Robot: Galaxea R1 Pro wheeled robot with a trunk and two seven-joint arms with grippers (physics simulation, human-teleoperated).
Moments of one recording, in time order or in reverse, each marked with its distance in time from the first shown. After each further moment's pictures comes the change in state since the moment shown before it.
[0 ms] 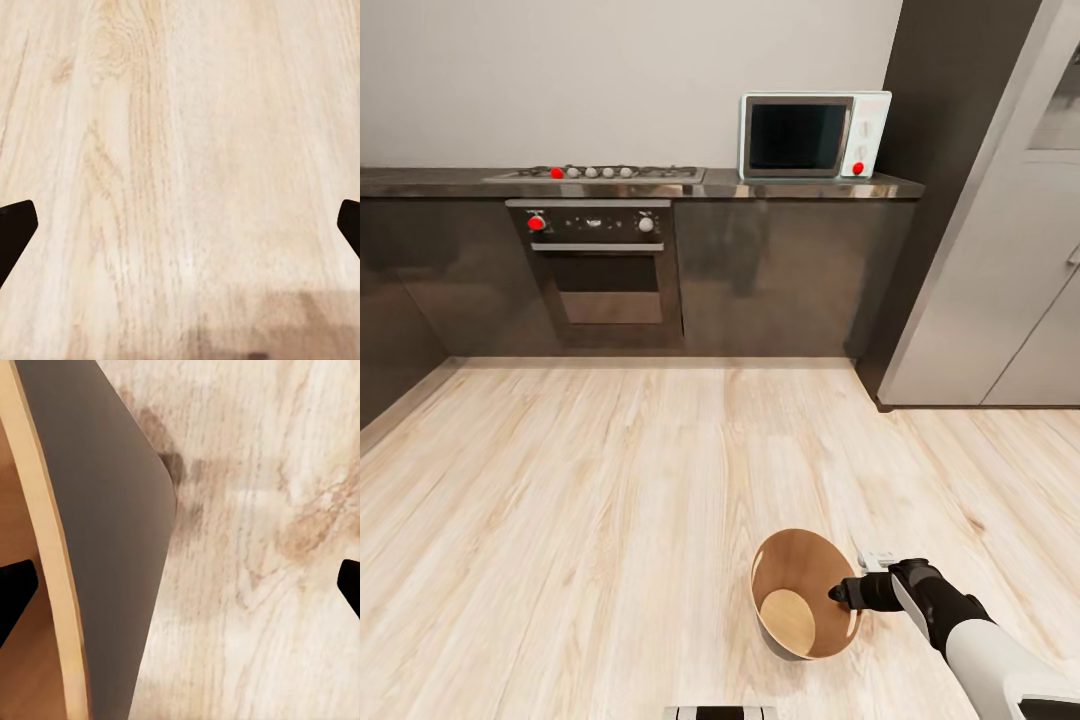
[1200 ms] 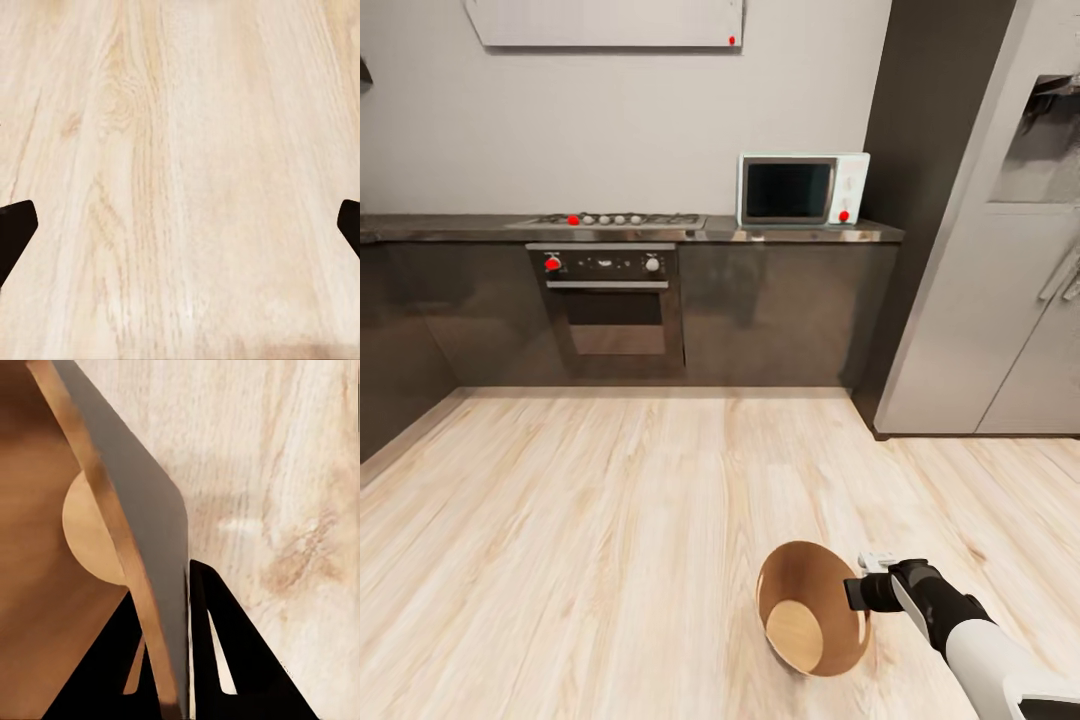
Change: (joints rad) left arm 0.000 -0.002 0.000 -0.001 -0.001 0.004 -0.001; right arm 0.000 0.000 0.003 0.001 0.006 0.001 -0.003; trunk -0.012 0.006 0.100
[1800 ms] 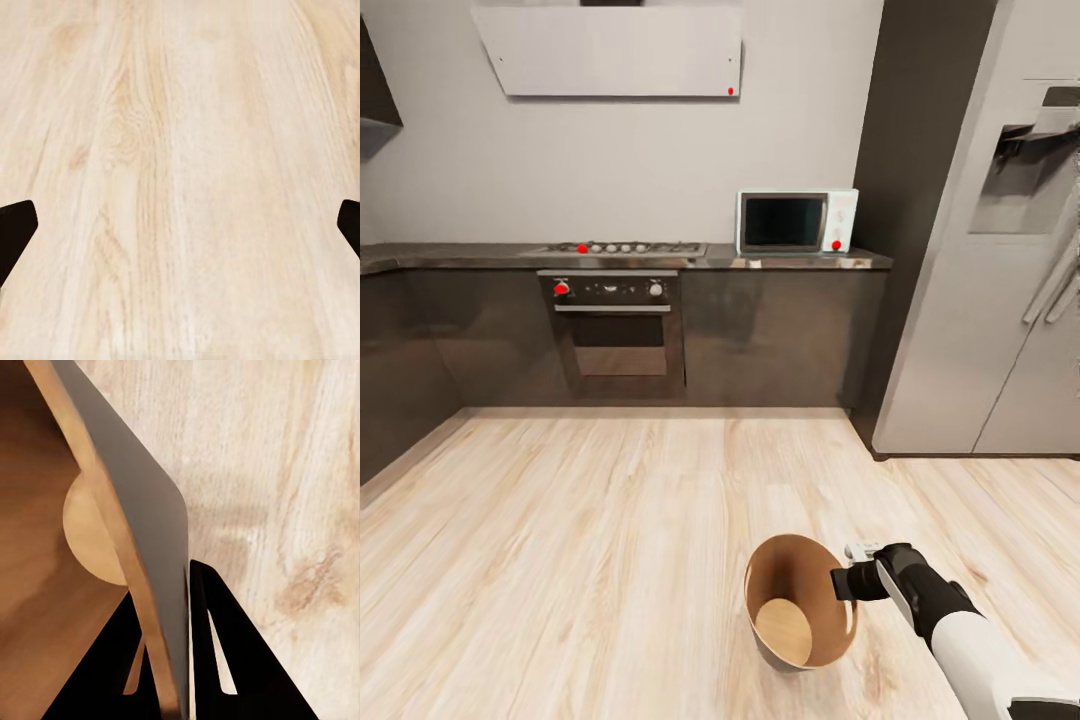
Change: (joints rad) left arm 0.000 0.000 0.005 0.001 0.000 0.003 -0.001; right arm 0.000 0.037 0.022 -0.097 0.007 0.124 0.003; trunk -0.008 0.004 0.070
